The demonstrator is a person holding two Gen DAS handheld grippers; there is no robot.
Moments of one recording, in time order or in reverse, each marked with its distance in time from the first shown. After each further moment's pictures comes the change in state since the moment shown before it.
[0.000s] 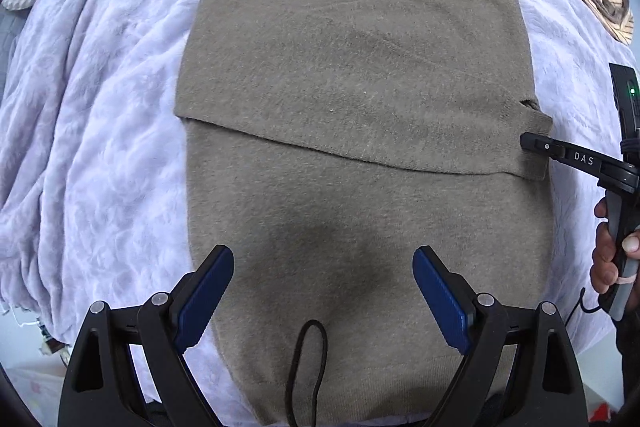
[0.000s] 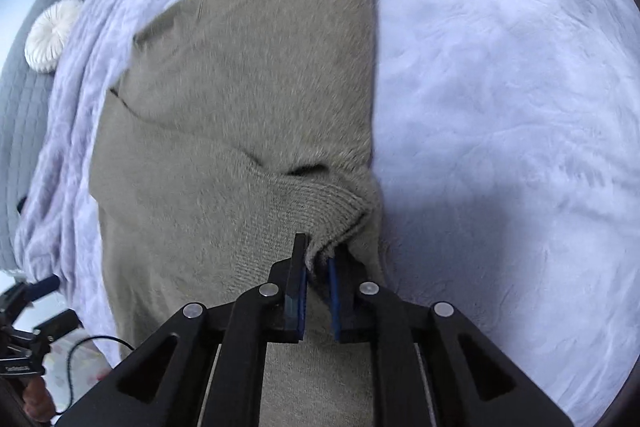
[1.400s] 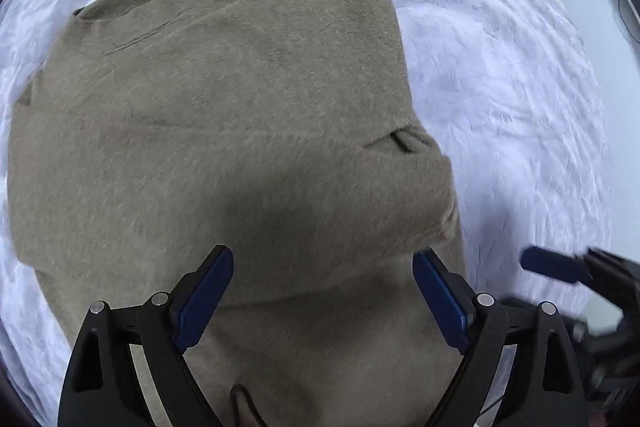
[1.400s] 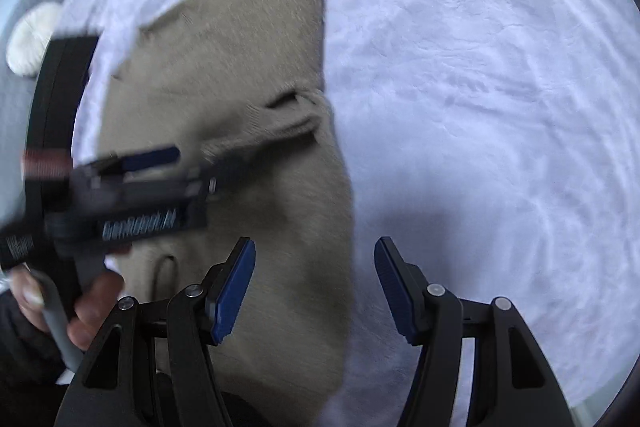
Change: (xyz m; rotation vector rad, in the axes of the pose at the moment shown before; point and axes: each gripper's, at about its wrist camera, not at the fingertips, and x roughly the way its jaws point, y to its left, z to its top) left arm 0.077 -0.144 0.092 0.244 0.134 -0.216; right arm -0.082 -0.012 -0.057 0.140 0.039 0.047
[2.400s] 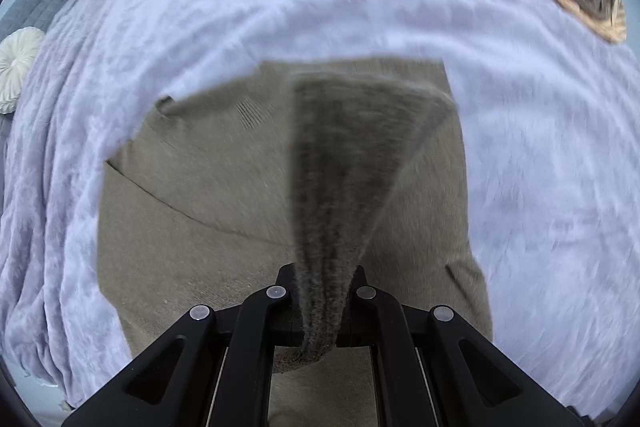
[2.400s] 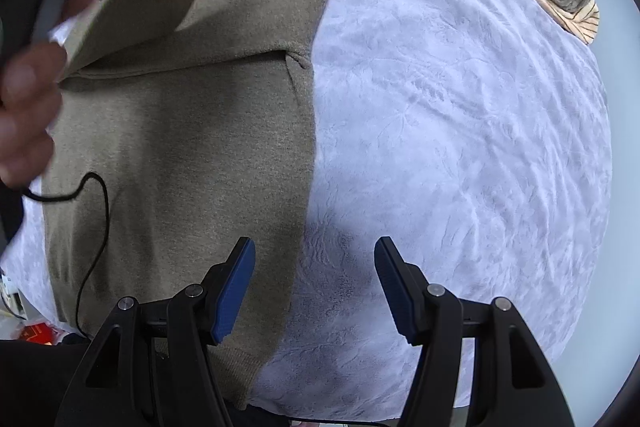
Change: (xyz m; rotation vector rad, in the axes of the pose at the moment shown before) left arm -0.016 -0.052 0.071 -0.072 -0.142 0.375; right arm -0.007 0.051 -0.043 -0.225 0.041 -0.479
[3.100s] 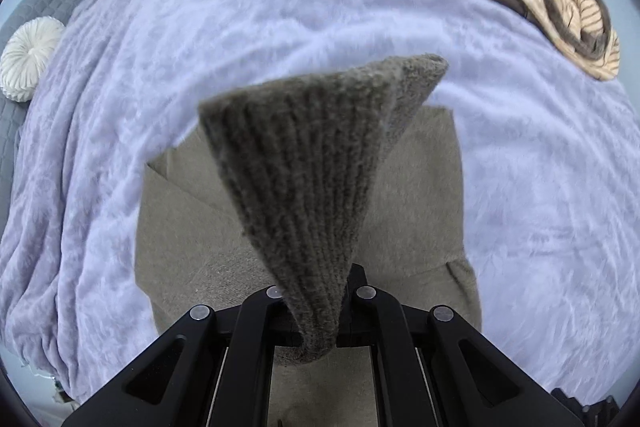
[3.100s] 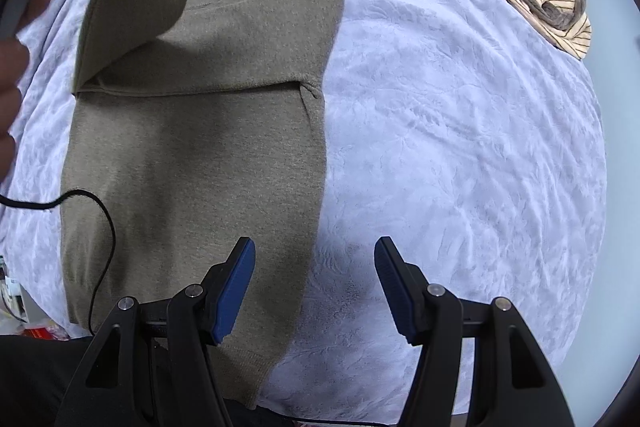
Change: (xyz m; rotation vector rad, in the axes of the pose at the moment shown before) left arm -0.063 0.043 0.003 -0.056 -0.048 -0.013; right arm -0.031 0.008 -0.006 -0.015 -0.090 0.018
